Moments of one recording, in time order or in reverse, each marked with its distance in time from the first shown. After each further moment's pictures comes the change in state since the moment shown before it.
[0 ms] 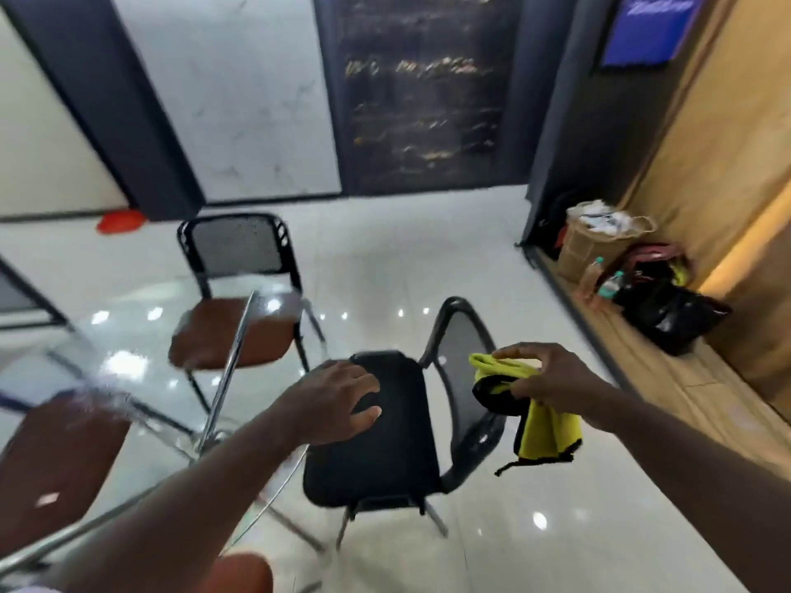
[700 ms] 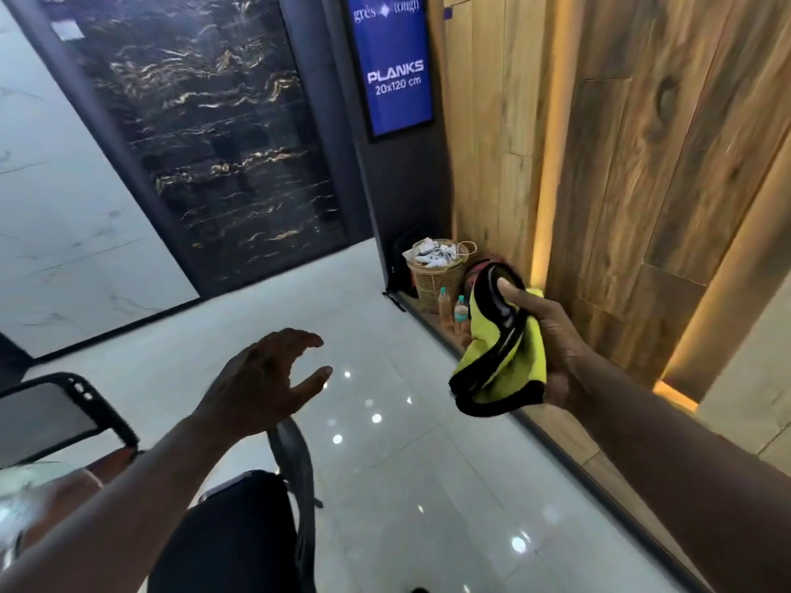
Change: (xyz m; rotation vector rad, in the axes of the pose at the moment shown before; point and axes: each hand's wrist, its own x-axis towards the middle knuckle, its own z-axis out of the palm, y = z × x) left_hand 0.335 0.276 -0.081 -0.075 0.253 0.126; right_hand -0.057 0.185 -0.353 1.368 0.218 -0.015
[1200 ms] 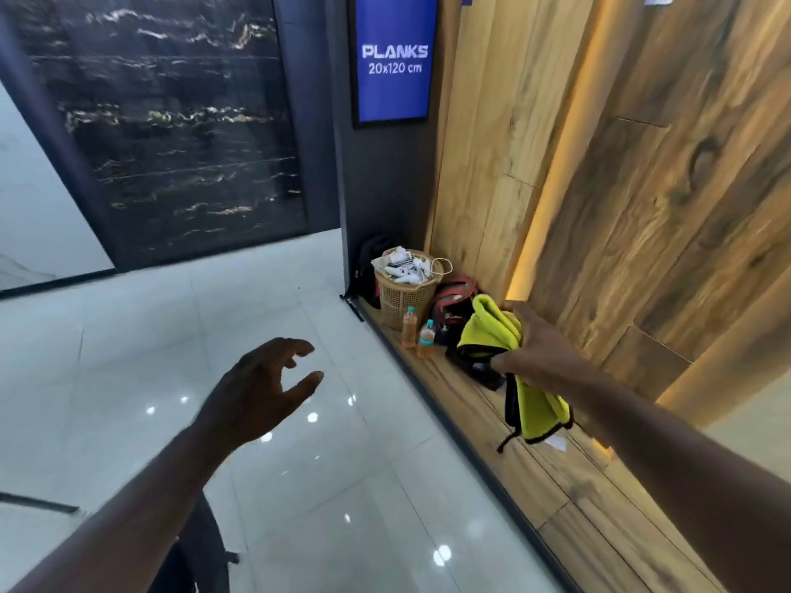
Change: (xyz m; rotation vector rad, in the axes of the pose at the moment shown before) left_hand 0.193 -0.115 0.130 -0.340 0.067 -0.170; right_hand 0.216 -0.101 0.006 -1.354 0.352 -0.112
